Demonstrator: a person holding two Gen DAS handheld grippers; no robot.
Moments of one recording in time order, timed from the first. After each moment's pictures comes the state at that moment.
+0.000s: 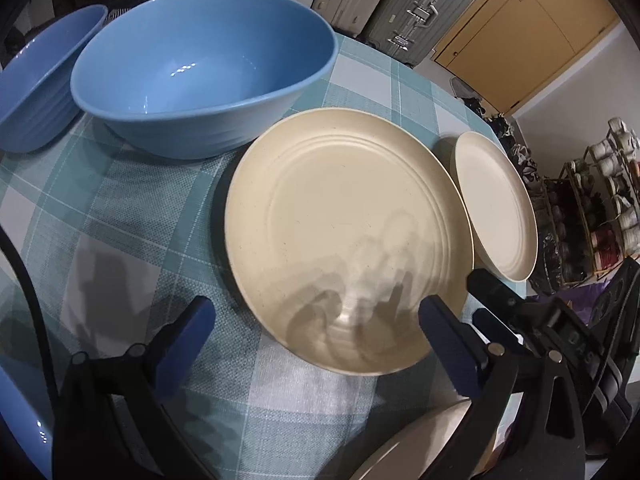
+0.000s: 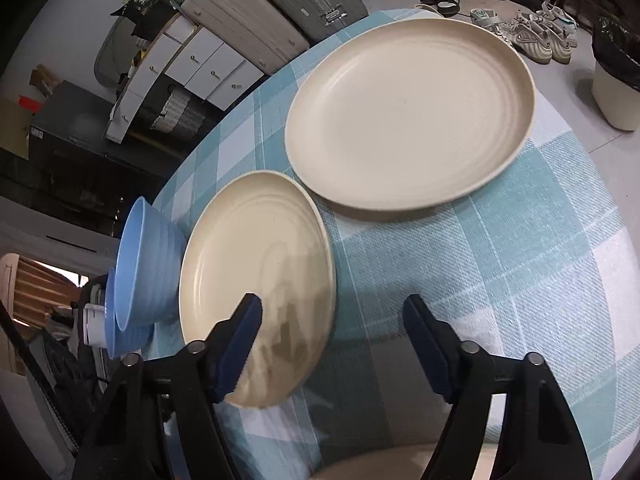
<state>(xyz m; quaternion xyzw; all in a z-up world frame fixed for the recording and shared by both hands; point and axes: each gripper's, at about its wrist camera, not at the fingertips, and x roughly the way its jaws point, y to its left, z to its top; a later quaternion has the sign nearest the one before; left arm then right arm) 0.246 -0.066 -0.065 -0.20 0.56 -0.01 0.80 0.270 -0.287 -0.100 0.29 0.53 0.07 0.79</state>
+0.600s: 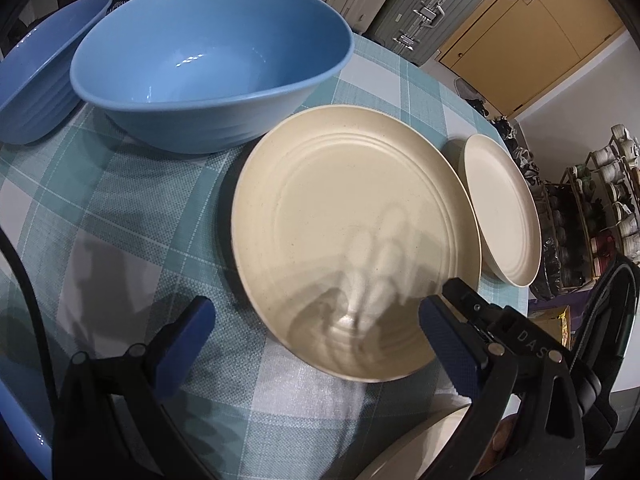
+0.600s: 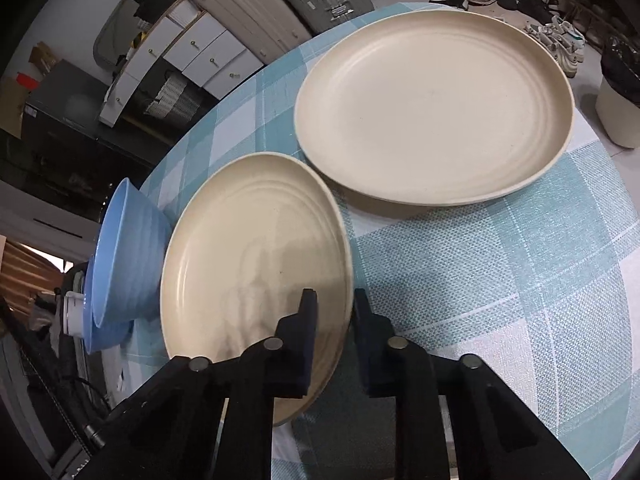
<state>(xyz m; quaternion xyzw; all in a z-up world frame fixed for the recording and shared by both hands) 0.245 -0.060 -0.071 -0.21 0.56 0.00 0.80 0.284 -0.260 -0.112 0.25 0.54 0.06 0.80</state>
